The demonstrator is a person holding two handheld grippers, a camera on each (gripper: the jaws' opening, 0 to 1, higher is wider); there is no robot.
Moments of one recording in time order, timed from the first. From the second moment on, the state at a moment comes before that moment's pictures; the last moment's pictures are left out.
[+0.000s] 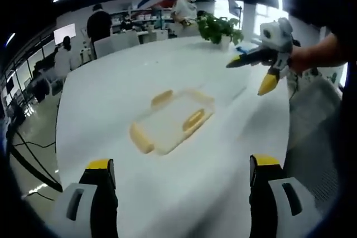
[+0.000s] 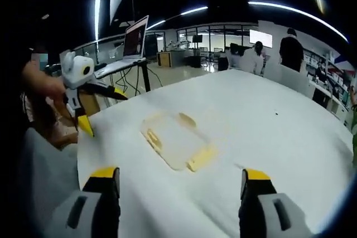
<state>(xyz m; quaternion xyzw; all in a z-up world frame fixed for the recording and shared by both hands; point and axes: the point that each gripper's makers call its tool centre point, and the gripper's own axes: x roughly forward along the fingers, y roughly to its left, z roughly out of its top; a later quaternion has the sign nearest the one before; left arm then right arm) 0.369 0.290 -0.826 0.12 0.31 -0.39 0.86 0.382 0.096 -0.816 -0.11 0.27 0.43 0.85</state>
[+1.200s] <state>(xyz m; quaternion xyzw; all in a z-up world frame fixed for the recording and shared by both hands) 0.406 0.293 -0.865 0.28 0.33 -0.50 0.75 0.418 0.120 -0.836 -0.27 0.25 0.53 0.76</state>
